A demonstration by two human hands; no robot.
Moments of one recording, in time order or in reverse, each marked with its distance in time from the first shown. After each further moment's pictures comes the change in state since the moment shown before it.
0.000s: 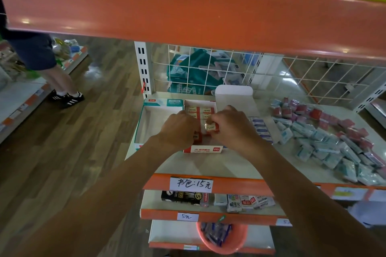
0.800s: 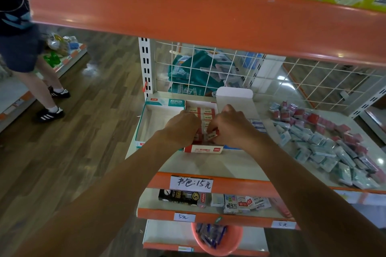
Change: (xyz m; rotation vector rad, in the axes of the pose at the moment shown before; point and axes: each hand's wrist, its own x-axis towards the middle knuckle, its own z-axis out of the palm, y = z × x) left_hand 0.010 0.000 0.001 -0.027 -0.100 -0.070; right_hand 0.004 -0.005 -0.010 -0.106 -0.192 -0.005
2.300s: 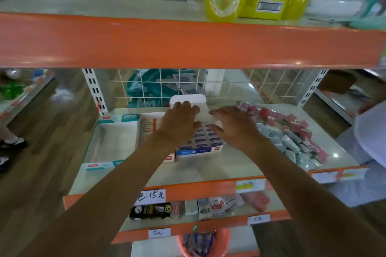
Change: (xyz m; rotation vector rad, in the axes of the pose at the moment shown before) left_hand 0.029 0.109 -0.006 0.150 0.294 0.269; right_hand -0.046 0.126 0.005 -0.002 0.328 0.114
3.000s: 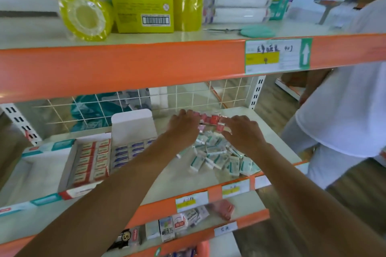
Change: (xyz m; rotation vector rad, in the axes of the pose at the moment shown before) left_hand 0.105 0.138 0.058 0.101 -0.078 0.139; right_hand -0.044 0.179 0.005 -0.035 -0.041 0.276
